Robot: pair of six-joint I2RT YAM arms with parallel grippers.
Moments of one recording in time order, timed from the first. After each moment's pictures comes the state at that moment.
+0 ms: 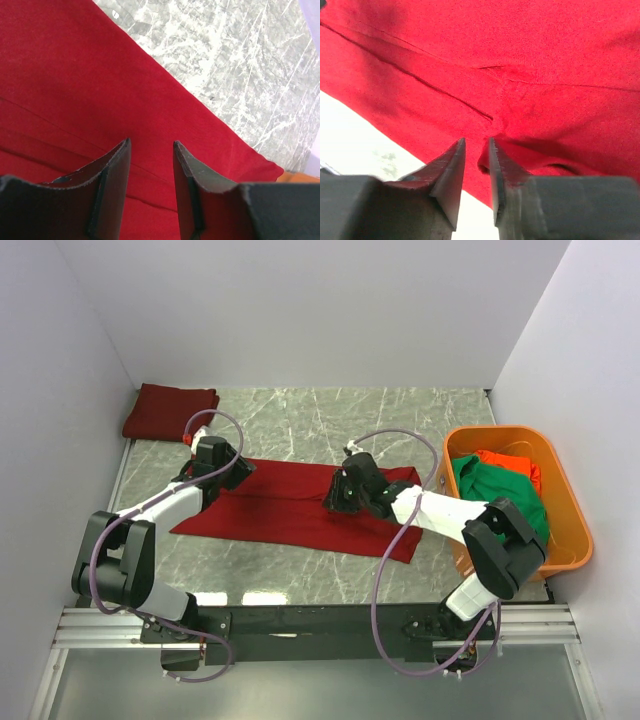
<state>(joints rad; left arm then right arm) -0.24 1.46 0.77 0.02 -0.04 -0.94 0.69 1.56 0.87 -0.07 -0.05 0.70</state>
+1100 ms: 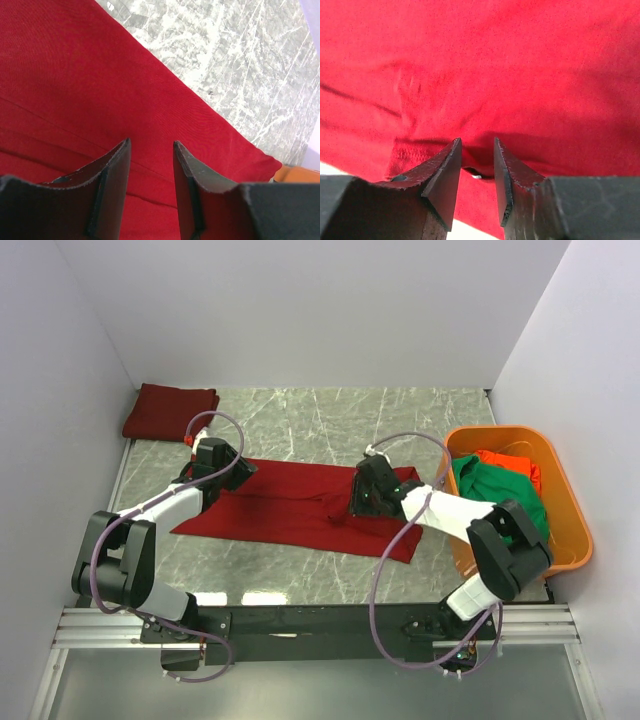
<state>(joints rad) -0.24 1.46 0.76 0.05 -0.01 -0.94 0.59 1.55 0.83 -0.20 0.07 0.62</state>
